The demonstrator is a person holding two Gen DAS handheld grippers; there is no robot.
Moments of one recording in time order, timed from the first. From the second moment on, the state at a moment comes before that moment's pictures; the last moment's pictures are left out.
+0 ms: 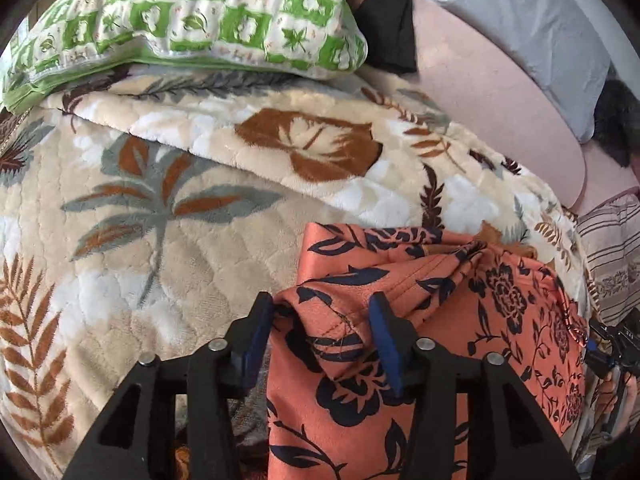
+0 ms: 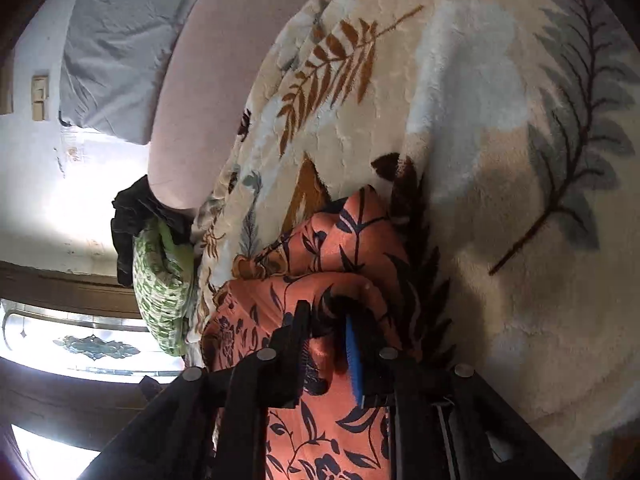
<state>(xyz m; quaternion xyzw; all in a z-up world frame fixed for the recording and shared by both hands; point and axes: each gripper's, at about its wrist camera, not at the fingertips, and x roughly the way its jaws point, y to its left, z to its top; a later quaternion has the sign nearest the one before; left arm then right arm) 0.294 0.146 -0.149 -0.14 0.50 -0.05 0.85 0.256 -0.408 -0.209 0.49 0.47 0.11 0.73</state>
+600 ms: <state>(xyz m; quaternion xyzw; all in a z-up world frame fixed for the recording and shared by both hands) 0.148 0.116 -0.166 -0.29 0.48 -0.01 0.83 0.122 -0.352 -0.232 0.60 0.39 0.06 0.69</state>
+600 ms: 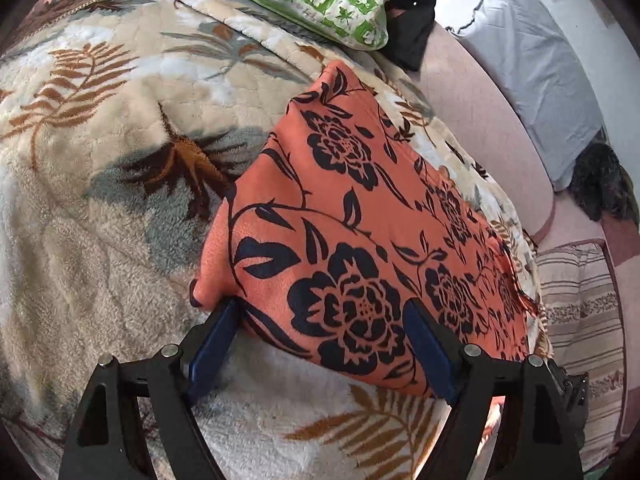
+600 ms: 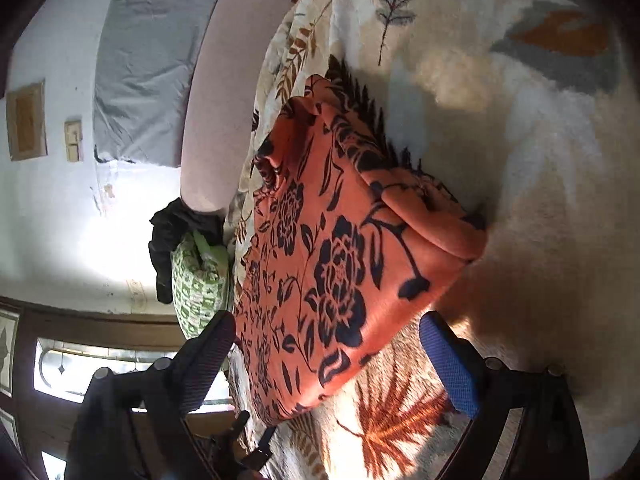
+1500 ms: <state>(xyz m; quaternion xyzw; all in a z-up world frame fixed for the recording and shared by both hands) 0.048 0.168 -0.119 -0.25 0.47 0.00 0.85 -0.015 -0.355 -0.206 0.54 0.43 -0.01 0.73</state>
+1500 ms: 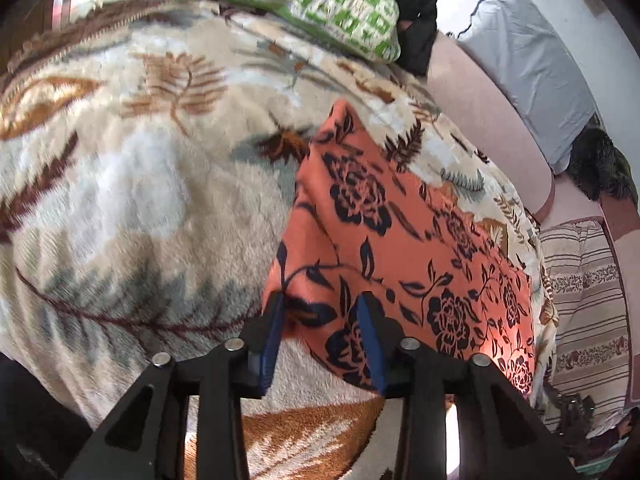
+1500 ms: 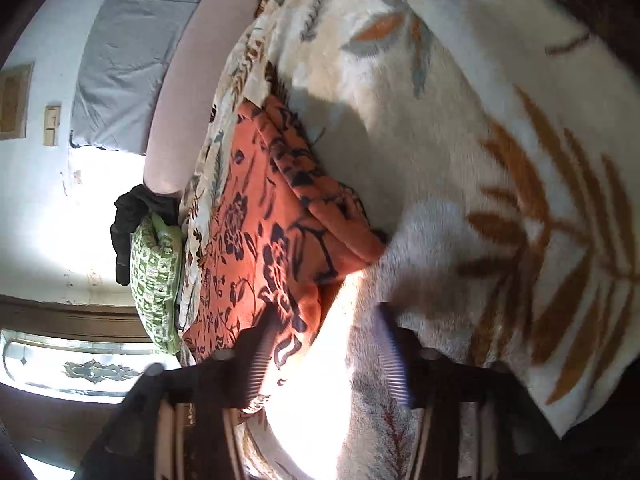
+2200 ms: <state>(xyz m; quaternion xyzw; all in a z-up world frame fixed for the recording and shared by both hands) 0.050 0.157 -0.107 -0.18 0.44 -0.01 0.88 0.059 -0.341 -0.187 0.24 0.53 -0.01 0.81</state>
